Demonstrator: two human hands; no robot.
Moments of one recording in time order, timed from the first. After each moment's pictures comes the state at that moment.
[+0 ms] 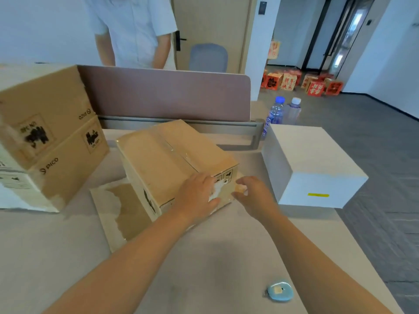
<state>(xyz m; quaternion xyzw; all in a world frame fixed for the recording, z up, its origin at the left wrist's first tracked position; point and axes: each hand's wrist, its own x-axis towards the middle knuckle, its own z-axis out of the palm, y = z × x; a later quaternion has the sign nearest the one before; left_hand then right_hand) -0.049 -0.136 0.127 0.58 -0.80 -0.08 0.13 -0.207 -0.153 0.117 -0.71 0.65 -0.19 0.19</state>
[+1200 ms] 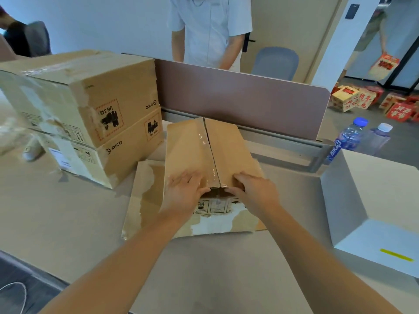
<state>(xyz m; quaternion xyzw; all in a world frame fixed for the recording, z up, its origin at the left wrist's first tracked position) 0.055 -0.144 0.106 0.70 -0.66 0.01 0.26 -0.107 -0.214 0.130 -0.88 0.46 -0.09 0.03</state>
